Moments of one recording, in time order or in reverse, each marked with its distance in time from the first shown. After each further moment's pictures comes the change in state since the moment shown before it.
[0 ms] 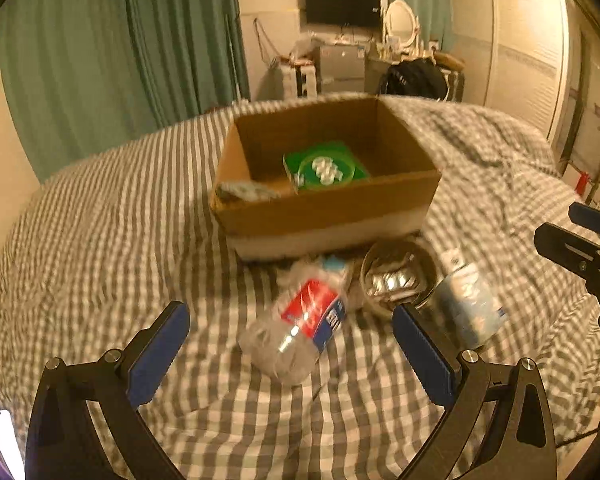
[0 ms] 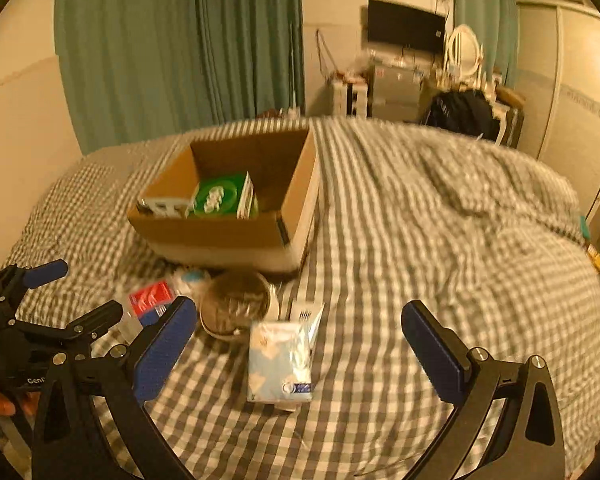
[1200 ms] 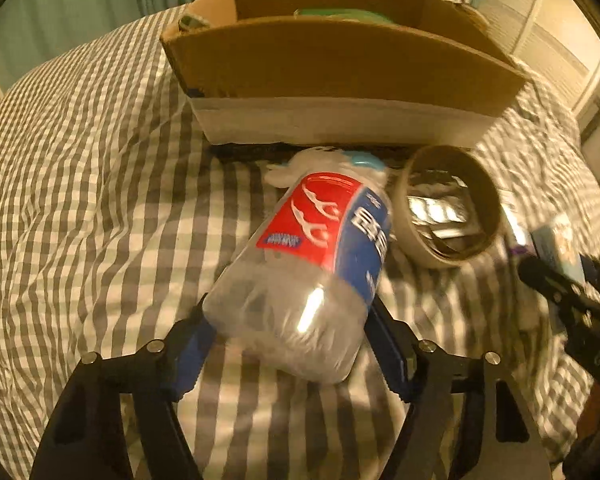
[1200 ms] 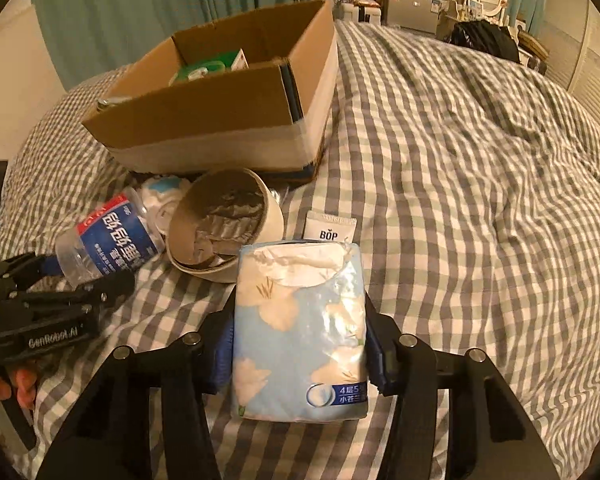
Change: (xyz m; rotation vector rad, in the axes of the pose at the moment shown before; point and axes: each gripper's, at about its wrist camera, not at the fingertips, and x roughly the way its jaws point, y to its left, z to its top) left arm 0.072 0.003 -0.037 -0.109 0.311 -0.098; right arm 0.082 0.005 -0.032 -0.001 0.263 0.015
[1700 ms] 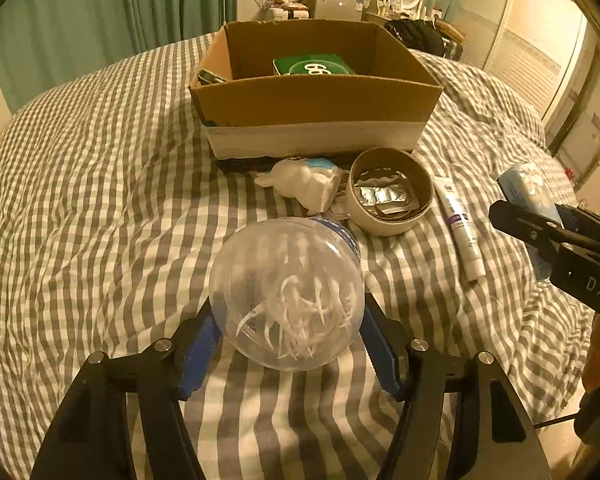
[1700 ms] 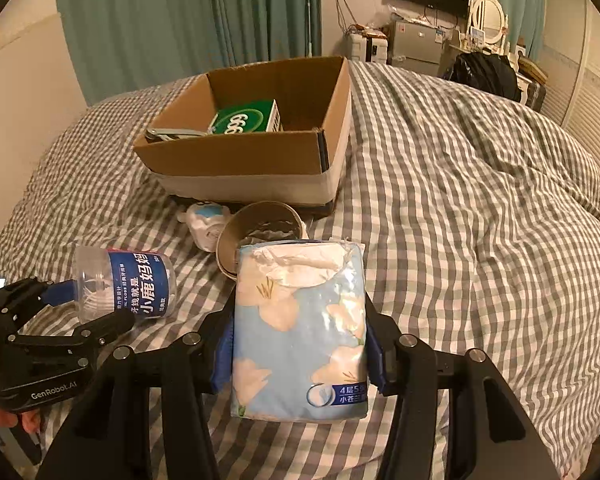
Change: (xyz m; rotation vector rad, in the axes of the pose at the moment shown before) left arm -0.065 0.003 -0.032 0.040 -0.102 -0.037; right arm -0.052 0.018 -0.005 -0.031 -0.099 0.013
